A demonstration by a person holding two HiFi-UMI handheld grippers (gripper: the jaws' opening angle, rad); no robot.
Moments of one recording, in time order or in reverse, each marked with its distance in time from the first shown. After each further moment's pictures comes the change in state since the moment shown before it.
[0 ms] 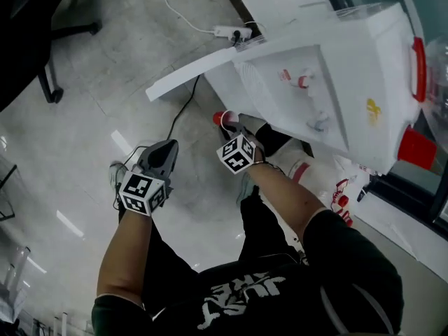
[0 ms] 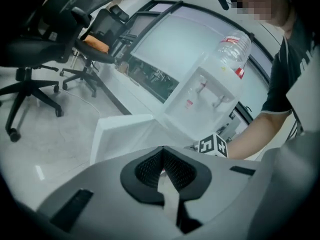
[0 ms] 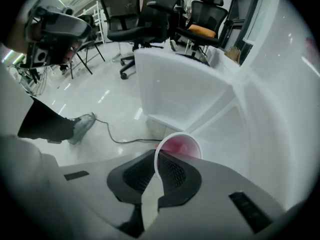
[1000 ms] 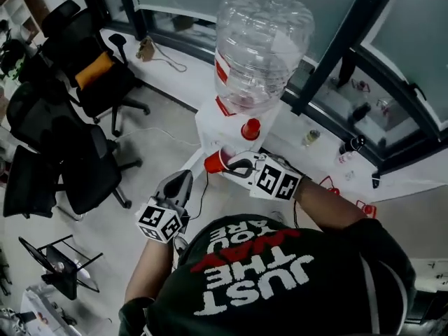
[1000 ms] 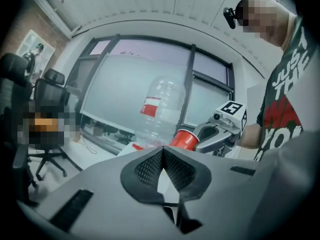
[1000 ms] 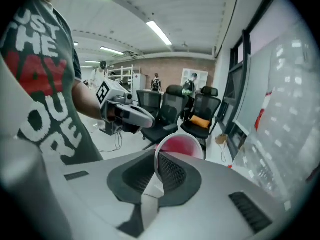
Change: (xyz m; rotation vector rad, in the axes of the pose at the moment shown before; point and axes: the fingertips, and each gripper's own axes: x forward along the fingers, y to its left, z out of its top) left arm -0.176 -0.383 0.378 0.414 -0.251 -0.194; right arm -0.672 -0.006 0.158 -0.183 -0.638 0.092
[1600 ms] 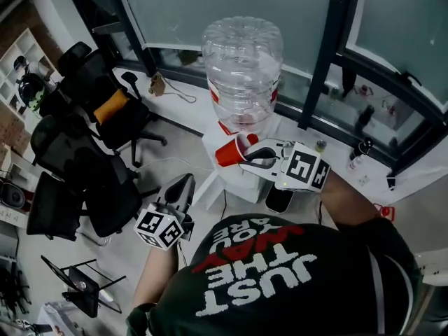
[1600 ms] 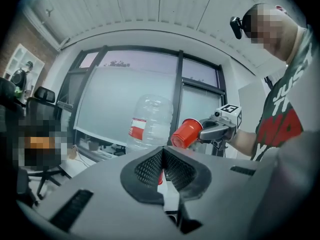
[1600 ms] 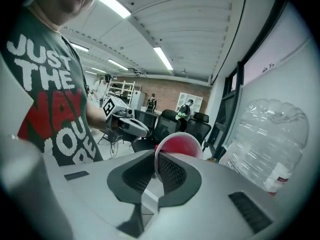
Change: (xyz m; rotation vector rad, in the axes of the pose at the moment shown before) left arm -0.009 -0.053 0.091 0.101 -0.070 -0.031; right arm -0.129 -0.013 0.068 -0.102 -0.225 -0.104
